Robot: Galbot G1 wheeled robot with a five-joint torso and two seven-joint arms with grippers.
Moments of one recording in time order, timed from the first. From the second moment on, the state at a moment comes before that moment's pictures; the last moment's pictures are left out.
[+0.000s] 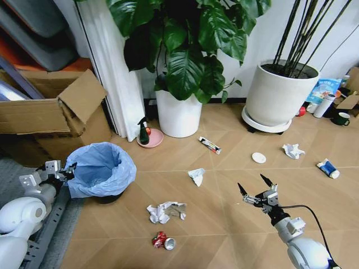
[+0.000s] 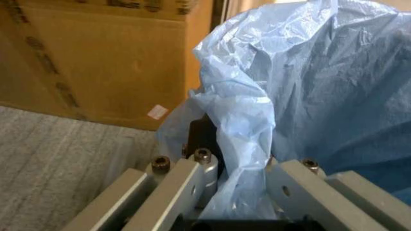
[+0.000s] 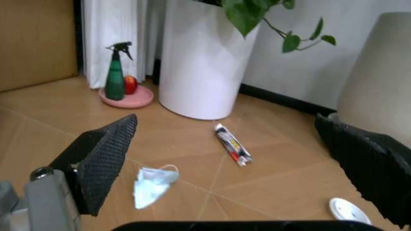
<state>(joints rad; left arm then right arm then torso) 1.26 -0.81 -0.67 -1.68 -0.87 0.34 -0.04 -1.51 0.99 0.51 1.68 0.32 0.41 -0.16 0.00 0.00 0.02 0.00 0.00</state>
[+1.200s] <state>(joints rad) 1.43 -0.82 -0.74 -1.76 -0.84 0.33 -0.04 -1.08 0.94 -0.09 1.39 0.67 0.22 -0.57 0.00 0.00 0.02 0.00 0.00</state>
